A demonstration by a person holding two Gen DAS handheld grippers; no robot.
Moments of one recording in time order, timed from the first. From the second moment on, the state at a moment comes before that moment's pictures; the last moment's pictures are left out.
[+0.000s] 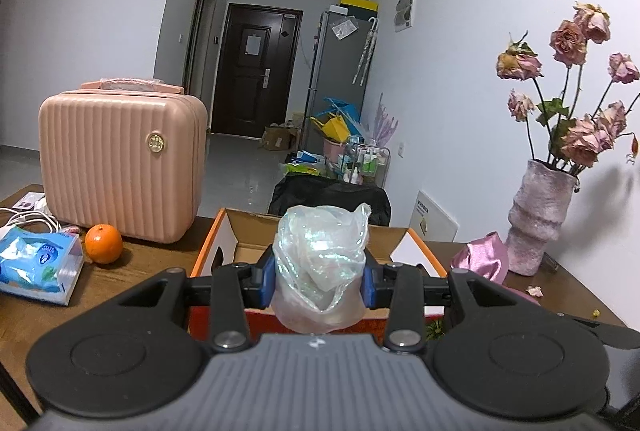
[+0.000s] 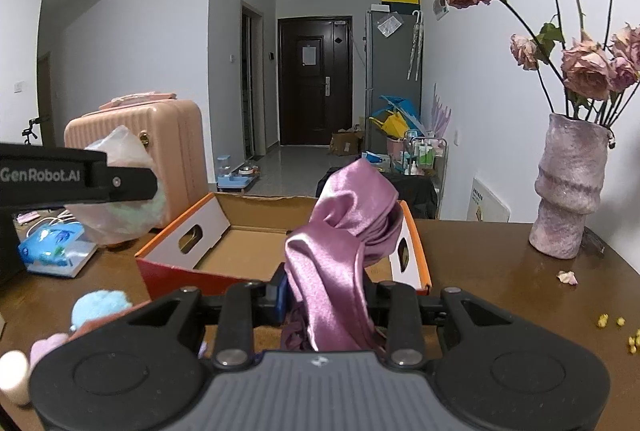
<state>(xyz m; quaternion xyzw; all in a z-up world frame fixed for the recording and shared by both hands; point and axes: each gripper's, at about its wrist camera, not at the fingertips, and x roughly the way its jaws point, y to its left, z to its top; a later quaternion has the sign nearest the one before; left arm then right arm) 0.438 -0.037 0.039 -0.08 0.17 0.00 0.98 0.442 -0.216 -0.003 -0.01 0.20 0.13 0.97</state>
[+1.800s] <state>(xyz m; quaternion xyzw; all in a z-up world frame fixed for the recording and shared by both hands) 0.602 -0.019 -0.018 -0.09 0.28 0.09 0.95 0.620 -0.197 -0.053 0.03 0.26 0.12 0.96</state>
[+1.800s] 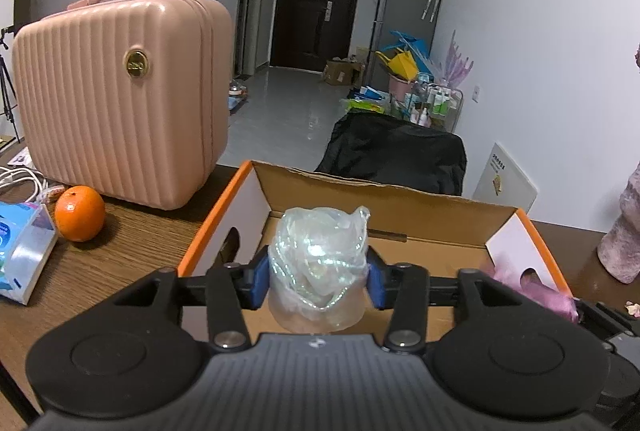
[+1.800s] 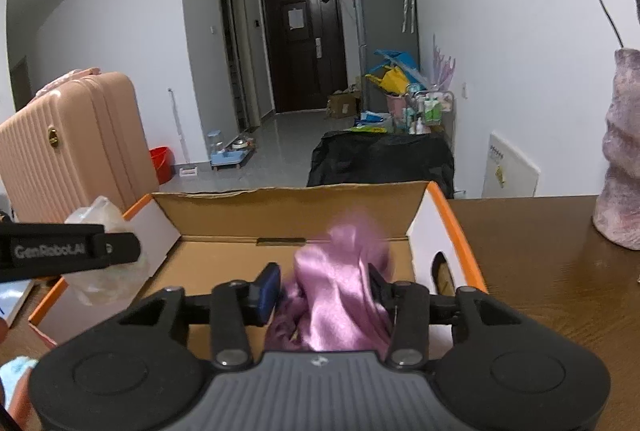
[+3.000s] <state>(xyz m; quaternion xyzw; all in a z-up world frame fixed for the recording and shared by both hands) 0.503 -0.002 0.029 -0.09 0.20 0.05 0.97 0.540 -0.224 -0.024 0.00 0.19 0.10 0.98</state>
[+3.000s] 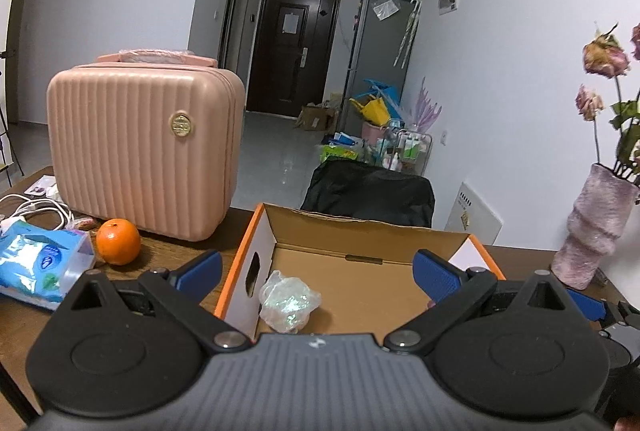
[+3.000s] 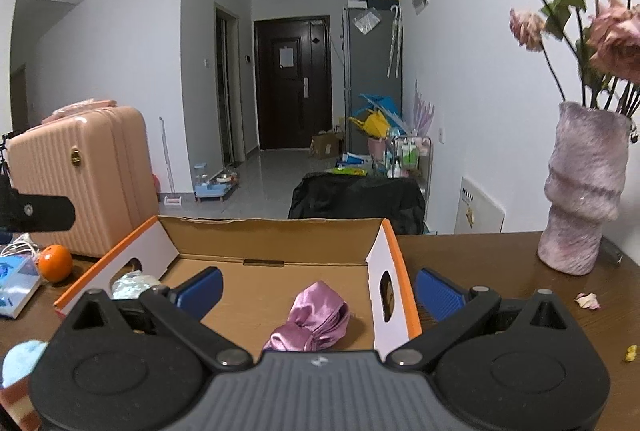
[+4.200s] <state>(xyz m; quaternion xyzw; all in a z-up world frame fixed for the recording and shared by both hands) 0.306 0.065 0.009 -0.05 0.18 0.07 0.98 0.346 -0.220 -0.035 -0.03 0.17 0.13 0.98</state>
